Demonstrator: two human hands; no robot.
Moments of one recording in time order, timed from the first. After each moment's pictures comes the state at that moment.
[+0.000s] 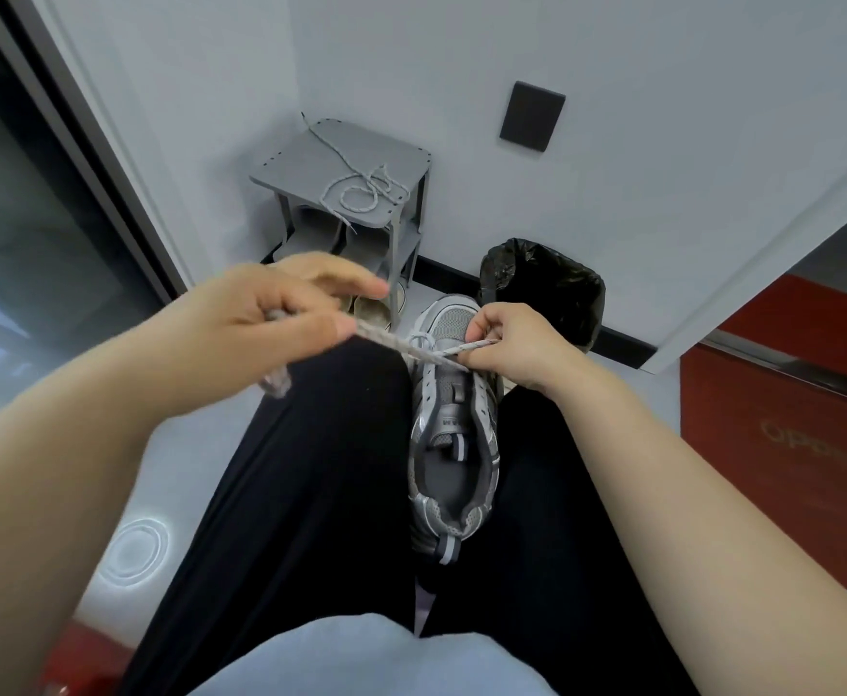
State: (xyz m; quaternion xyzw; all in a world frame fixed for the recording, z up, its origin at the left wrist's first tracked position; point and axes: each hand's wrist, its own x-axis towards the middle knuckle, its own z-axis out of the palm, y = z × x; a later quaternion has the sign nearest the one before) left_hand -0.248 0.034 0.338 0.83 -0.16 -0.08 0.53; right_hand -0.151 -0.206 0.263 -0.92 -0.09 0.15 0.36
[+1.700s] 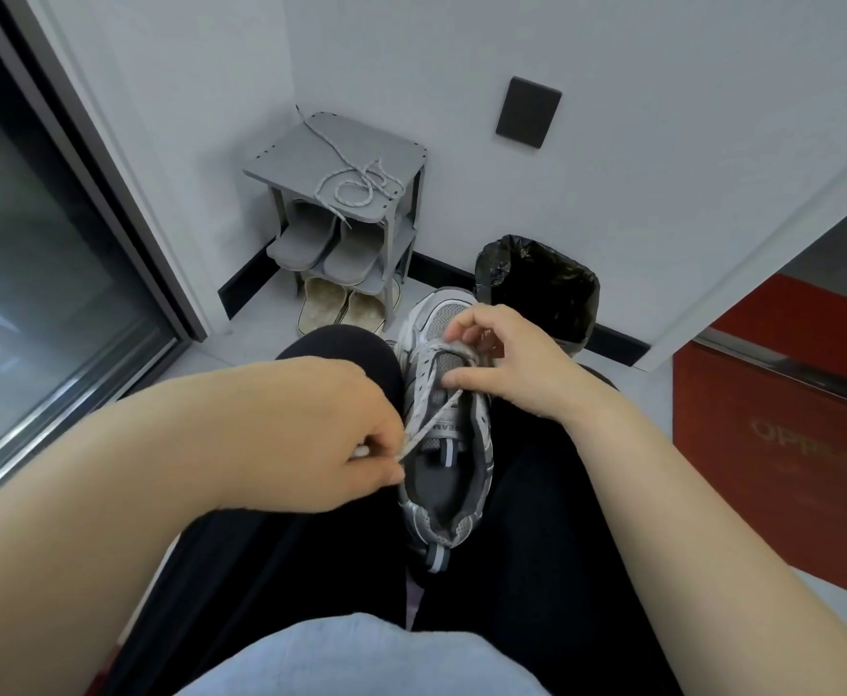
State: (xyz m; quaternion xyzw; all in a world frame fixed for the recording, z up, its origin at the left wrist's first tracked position) left_hand -0.267 -0.019 0.328 0.94 -0.26 -0.20 0.12; right_hand -0.179 -0.213 0.270 -0.89 -0.21 0.13 0.38
